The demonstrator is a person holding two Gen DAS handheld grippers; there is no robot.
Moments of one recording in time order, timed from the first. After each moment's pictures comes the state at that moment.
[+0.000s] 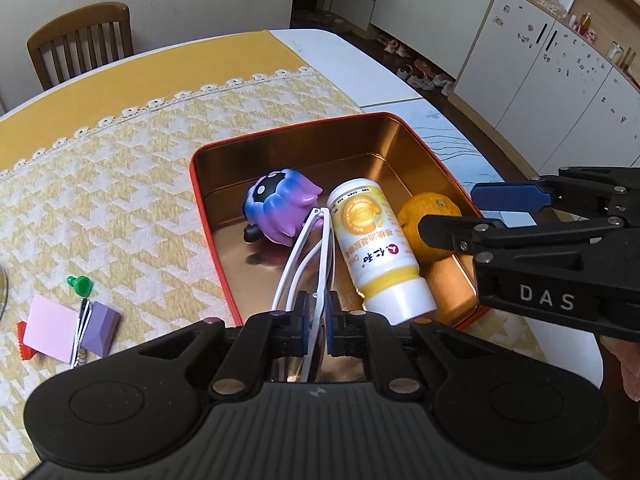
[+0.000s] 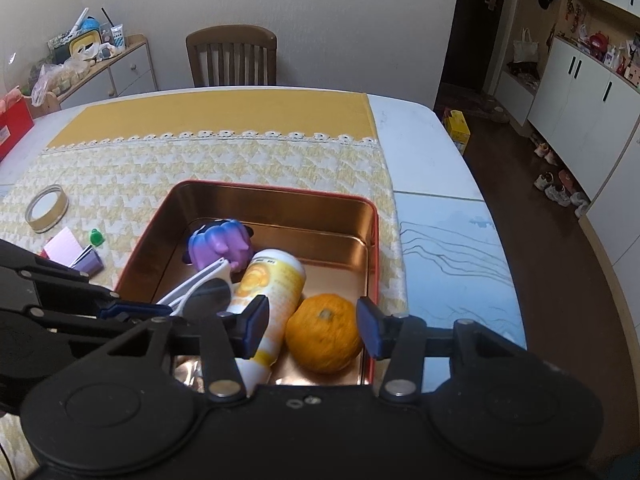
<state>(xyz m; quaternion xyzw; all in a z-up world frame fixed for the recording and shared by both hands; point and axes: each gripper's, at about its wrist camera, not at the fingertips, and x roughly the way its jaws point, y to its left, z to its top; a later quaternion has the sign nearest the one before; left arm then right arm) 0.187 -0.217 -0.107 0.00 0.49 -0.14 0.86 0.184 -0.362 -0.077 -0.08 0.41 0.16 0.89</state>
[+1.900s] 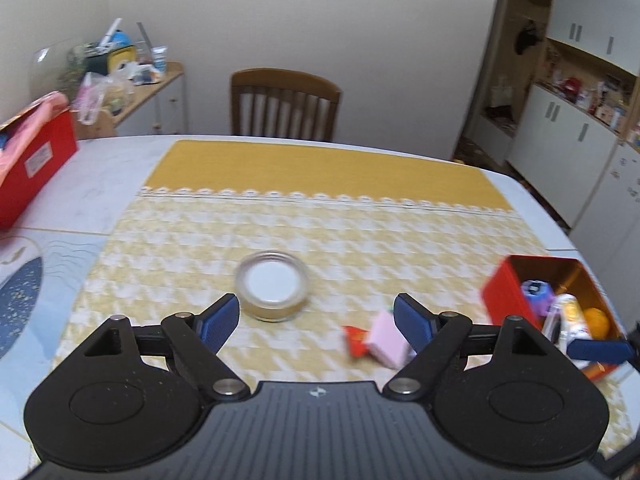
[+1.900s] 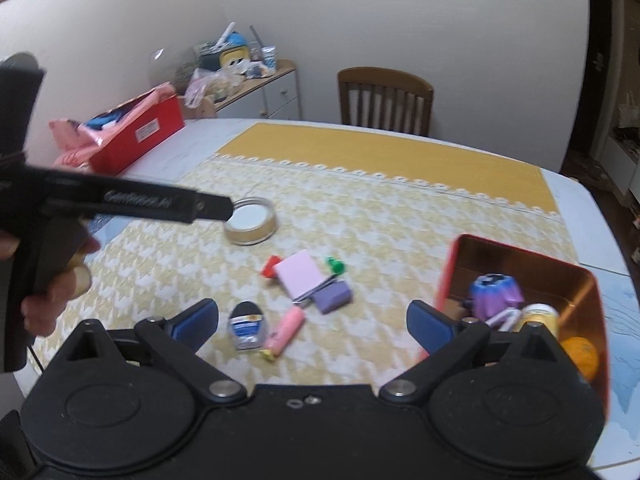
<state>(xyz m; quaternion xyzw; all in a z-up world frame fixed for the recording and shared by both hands) 0.101 0.014 -0.062 -0.09 0.34 0.08 0.93 0.090 -0.200 -0.052 -0.09 0.35 0.33 0.87</state>
